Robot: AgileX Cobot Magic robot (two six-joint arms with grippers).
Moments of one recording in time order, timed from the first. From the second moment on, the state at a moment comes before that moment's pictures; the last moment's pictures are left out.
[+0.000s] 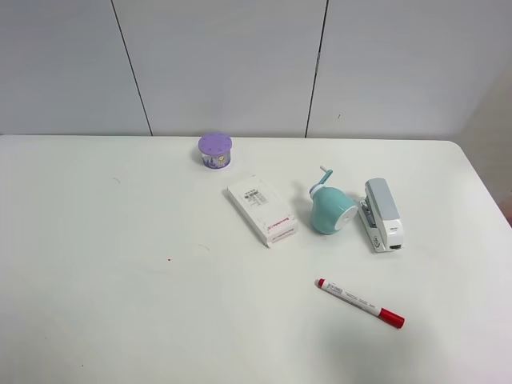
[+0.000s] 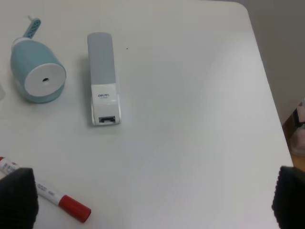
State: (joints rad) left arm -0.02 -0.01 -0.51 0.04 1.05 -0.01; right arm -0.06 0.00 -0.51 0.03 1.11 -0.06
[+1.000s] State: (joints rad) left arm -0.02 -0.01 -0.51 0.04 1.05 -0.01; right arm -0.06 0.00 -0.49 0.00 1.07 -0.02
